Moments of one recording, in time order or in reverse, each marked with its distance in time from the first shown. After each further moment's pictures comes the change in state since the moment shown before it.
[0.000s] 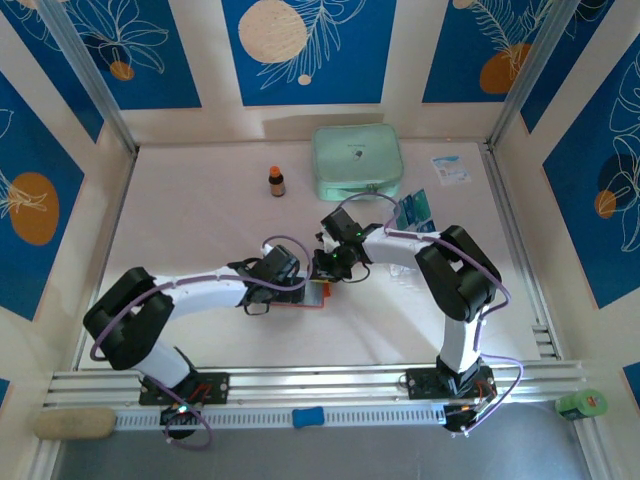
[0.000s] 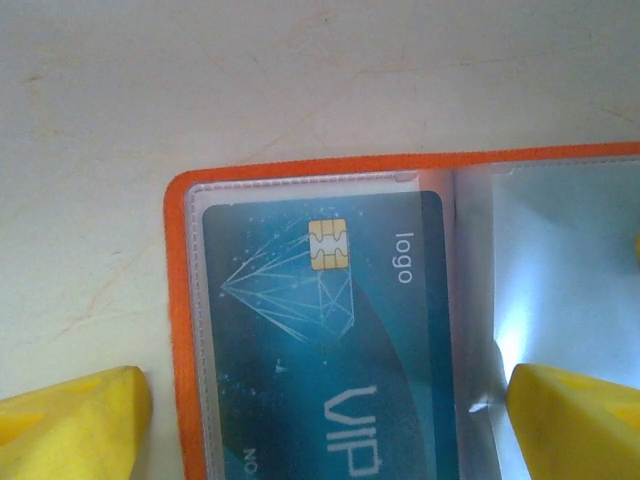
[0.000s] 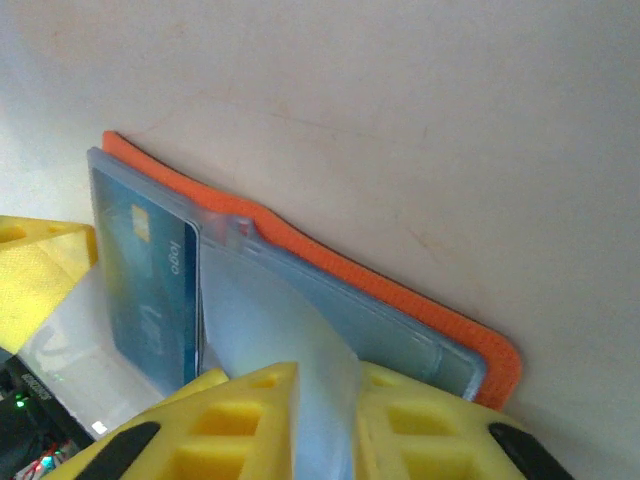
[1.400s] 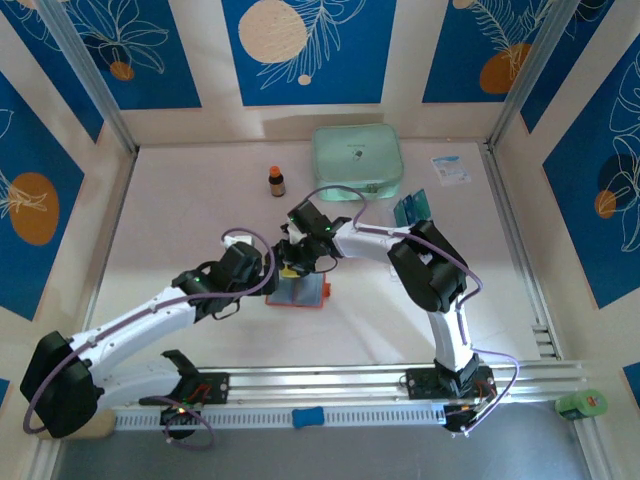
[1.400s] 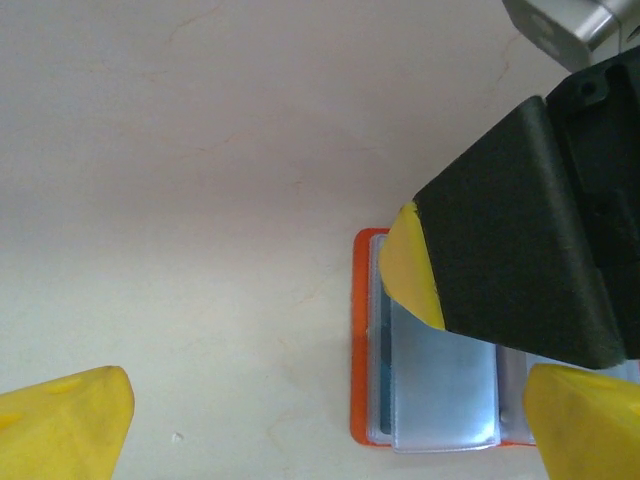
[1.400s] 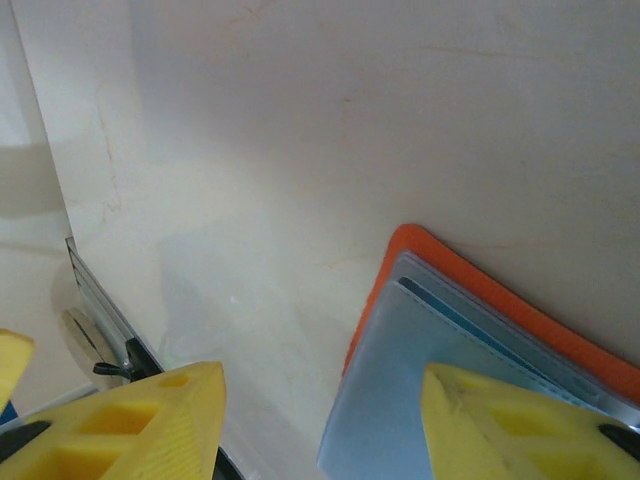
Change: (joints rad) left arm 0.086 -0.446 -0.068 -0.194 -0.120 0.026; right arm 0.109 0.180 0.273 0.072 -0.105 0.152
